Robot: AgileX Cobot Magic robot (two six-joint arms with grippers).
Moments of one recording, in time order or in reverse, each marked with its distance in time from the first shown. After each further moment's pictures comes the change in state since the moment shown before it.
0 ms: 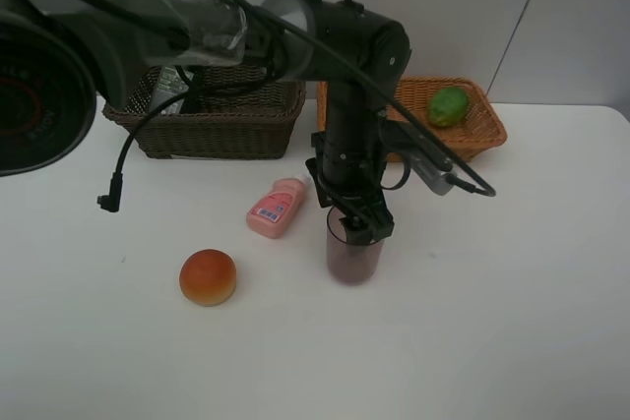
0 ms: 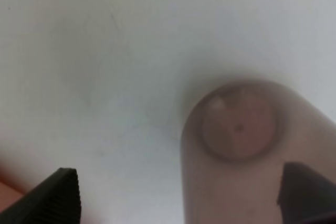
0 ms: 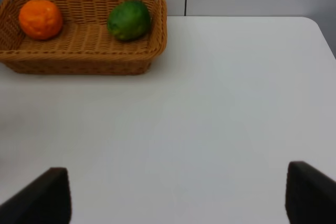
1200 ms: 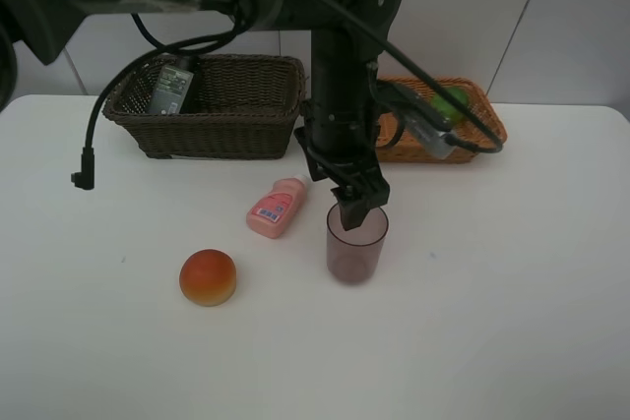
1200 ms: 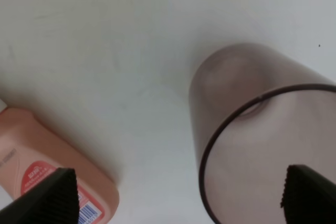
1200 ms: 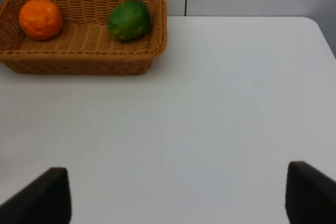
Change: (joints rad) left arm 0.020 -0.100 0.000 0.000 0.073 -0.001; right arm 0.000 0.000 0.000 0.000 0.000 0.000
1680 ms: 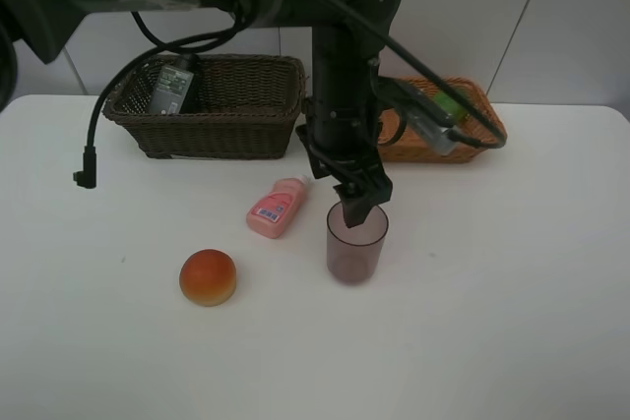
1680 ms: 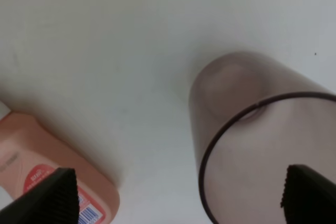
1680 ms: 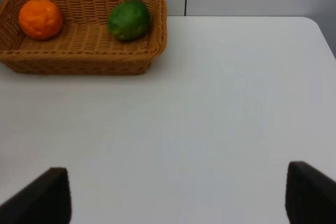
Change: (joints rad) left arm 0.000 -0.001 -0.003 -0.002 0.000 0.000; right arm 0.000 0.000 0.000 0.000 0.000 0.000
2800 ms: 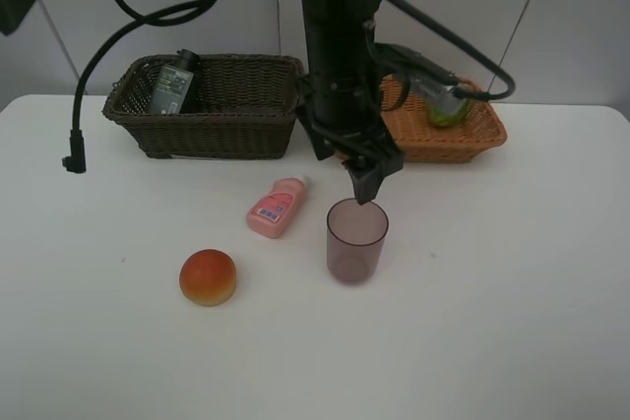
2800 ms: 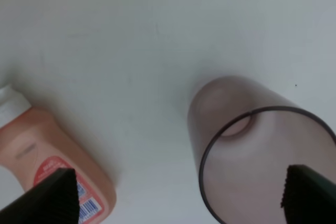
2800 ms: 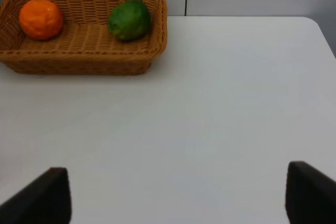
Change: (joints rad) left arm 0.019 -0.038 -0.038 -0.038 0.000 -0.067; right arm 0.000 0.000 0.000 0.000 0.000 0.000
